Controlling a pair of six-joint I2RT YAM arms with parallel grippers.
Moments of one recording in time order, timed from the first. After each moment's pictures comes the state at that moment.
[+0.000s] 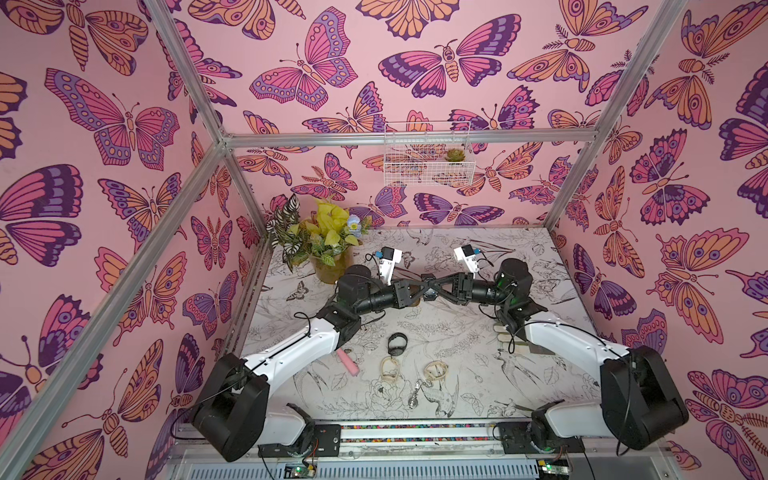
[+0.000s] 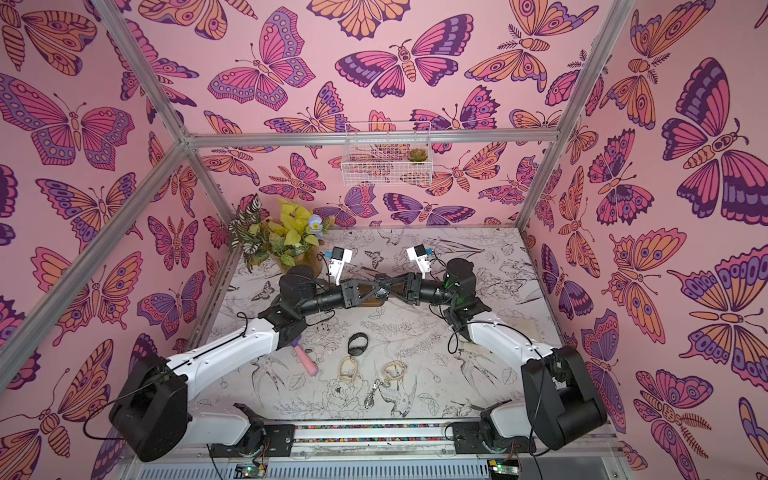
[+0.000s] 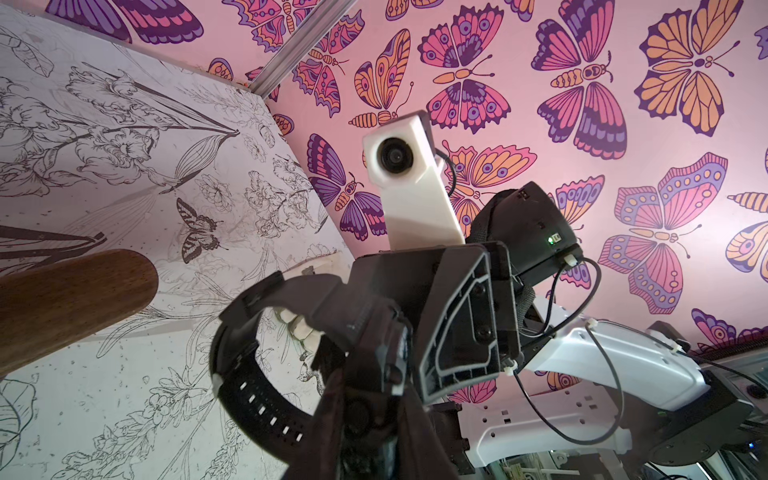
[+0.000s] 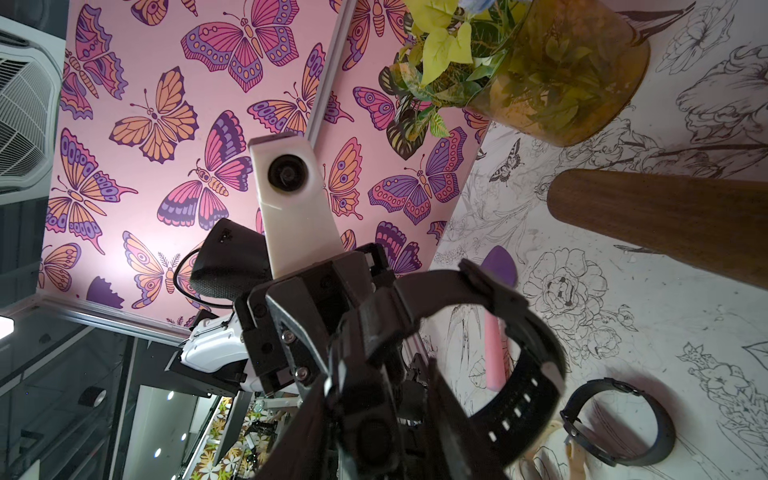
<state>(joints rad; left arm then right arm) -0.59 1.37 0.84 0.41 0.63 -0.83 0.39 1.38 0.76 0.57 -1.00 1.13</state>
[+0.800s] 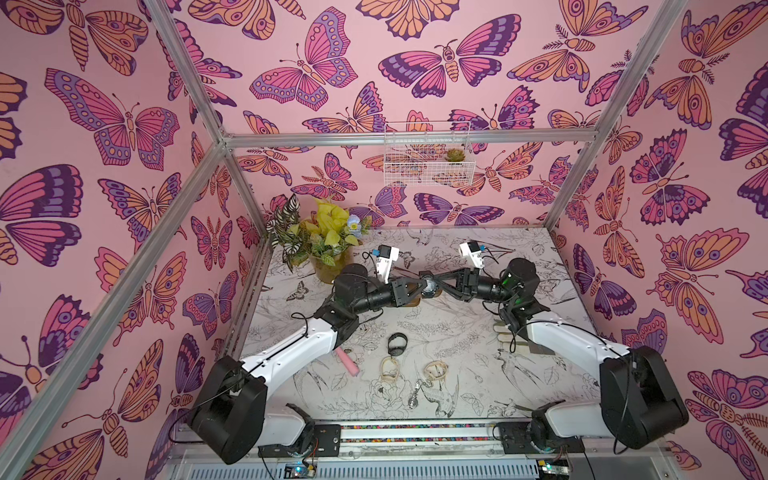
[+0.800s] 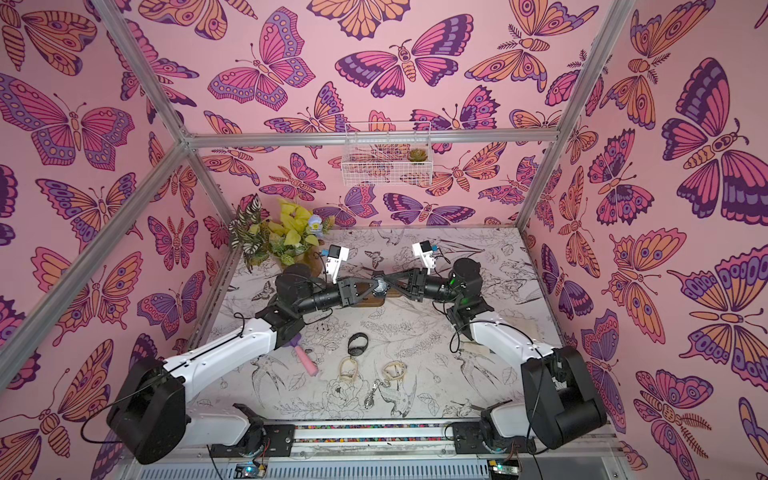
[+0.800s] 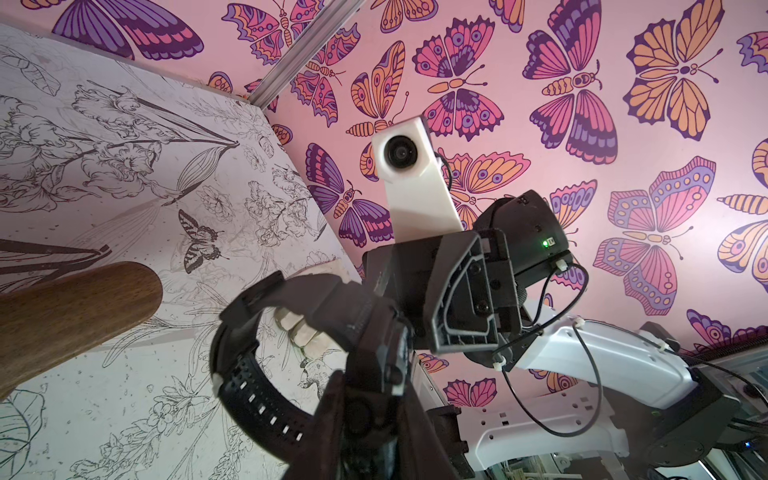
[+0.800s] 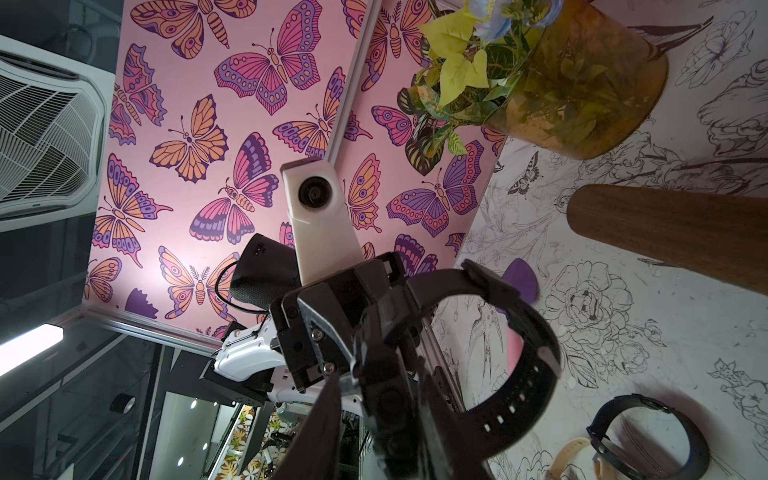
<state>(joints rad) -0.58 1.35 0.84 0.41 0.64 -0.83 0.35 1.39 0.75 0.69 -1.02 1.25</state>
